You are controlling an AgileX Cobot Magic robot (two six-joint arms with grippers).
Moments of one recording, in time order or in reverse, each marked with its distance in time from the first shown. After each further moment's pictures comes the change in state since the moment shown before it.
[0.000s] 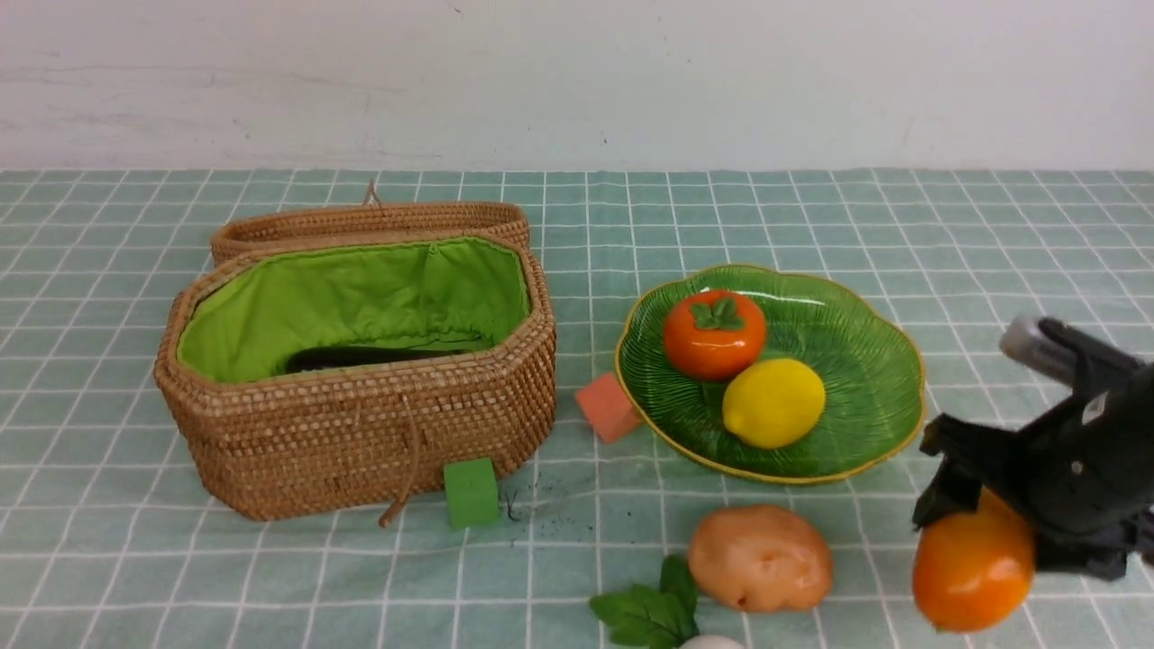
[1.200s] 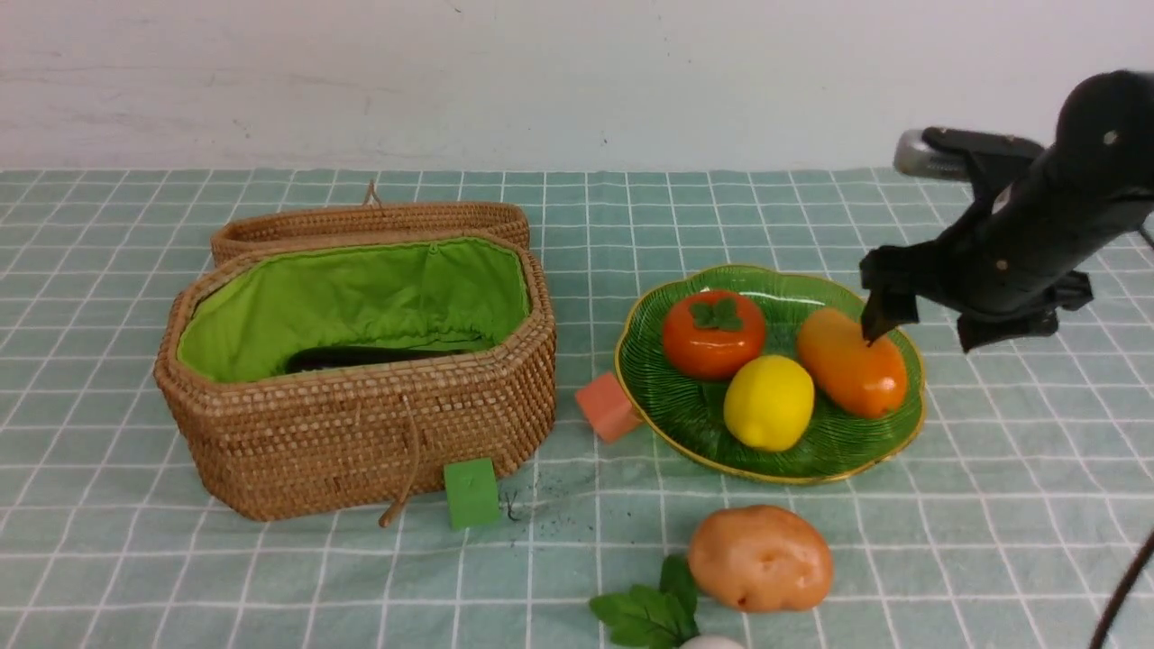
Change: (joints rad) right arm 0.008 0.287 -0.541 -0.135 0.141 -0.216; left arm 0.000 0.000 0.000 0.000 0.000 0.000
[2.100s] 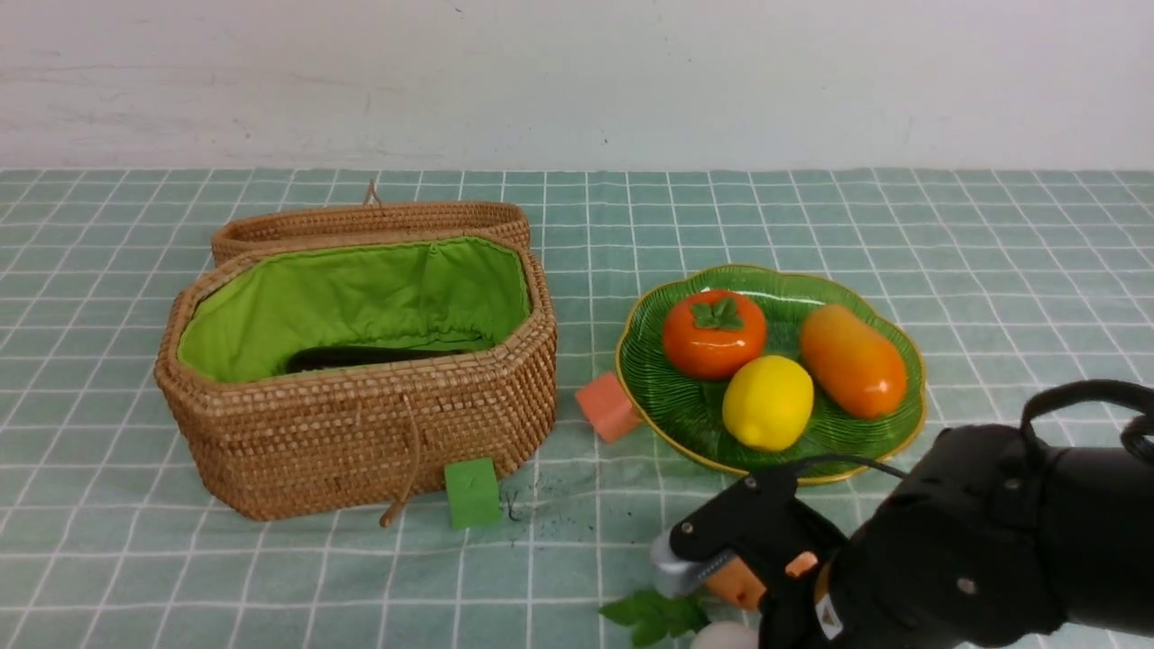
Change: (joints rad) right arm 0.635 -0.191 0.593 -0.080 -0.159 -0.029; left arm 0.000 0.000 0.000 0.000 0.000 0.000
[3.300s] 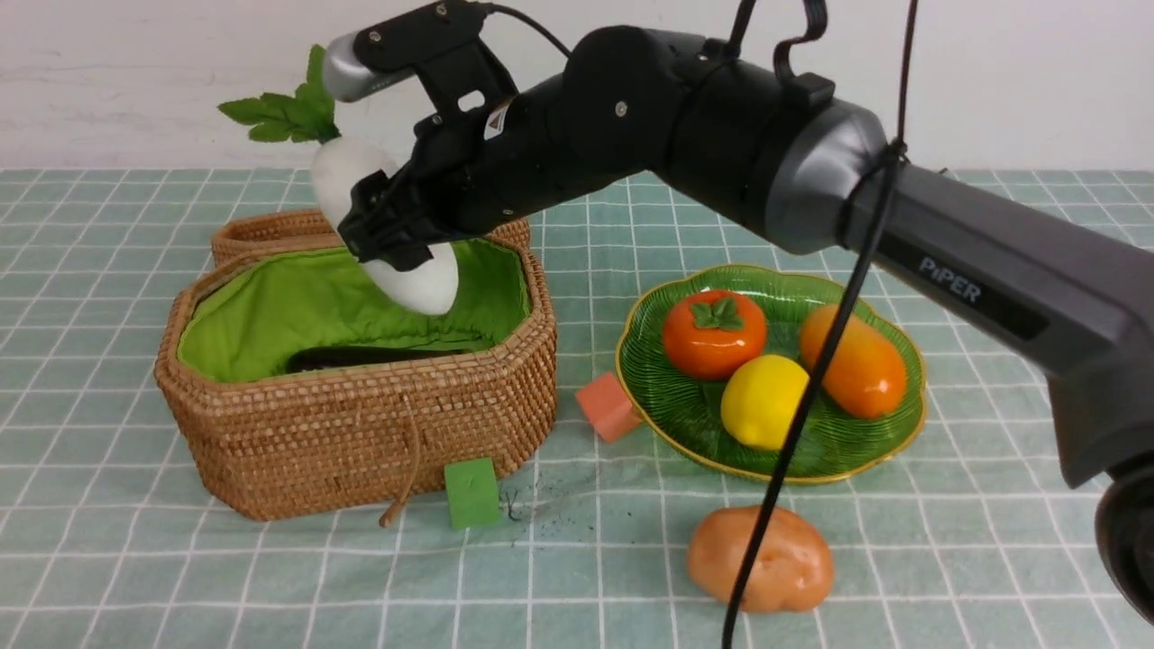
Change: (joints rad) right arm -0.079 0.575 -1.262 0.311 -0.028 -0.488; left arm 0.000 0.000 0.000 0.000 0.000 0.000
